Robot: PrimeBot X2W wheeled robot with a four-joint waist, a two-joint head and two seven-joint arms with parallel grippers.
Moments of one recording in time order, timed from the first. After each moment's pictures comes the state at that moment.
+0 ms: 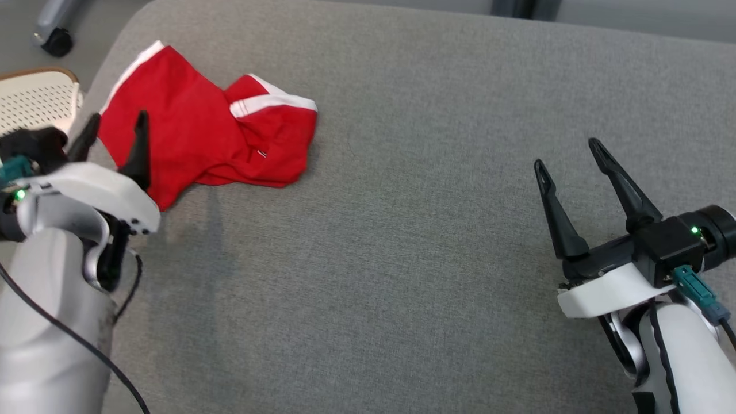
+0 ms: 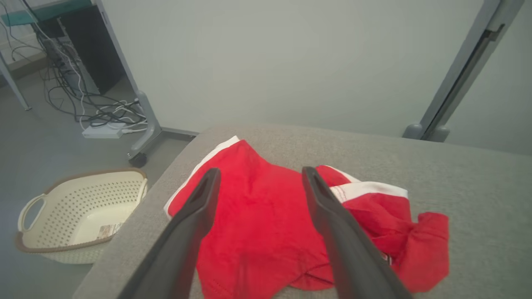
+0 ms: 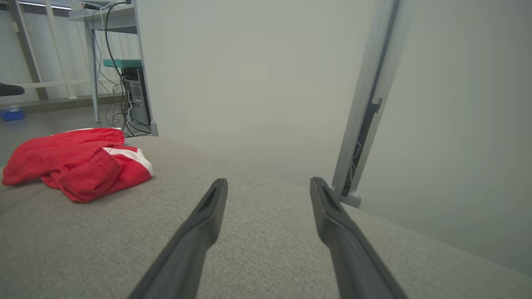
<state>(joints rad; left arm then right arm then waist) -0.62 0.21 -0.01 0.60 -0.34 -0.09 -0.03 -0.31 -0.14 0.17 0.08 -0.01 0.13 -0.20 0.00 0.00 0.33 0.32</state>
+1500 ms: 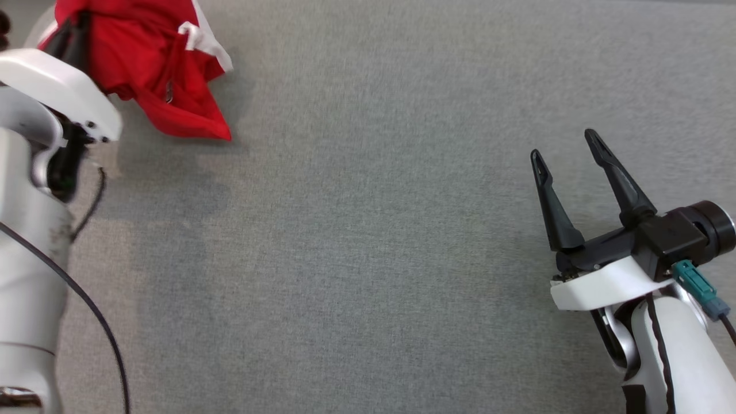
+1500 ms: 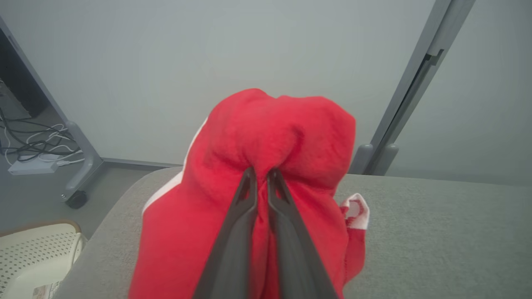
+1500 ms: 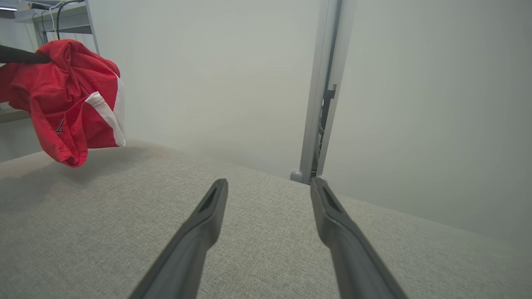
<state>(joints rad) -0.98 0.32 -0.19 0.84 -0.51 -0.13 0.04 -0.35 -0.11 0.16 0.11 0.02 0.13 -0.23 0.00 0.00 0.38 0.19</state>
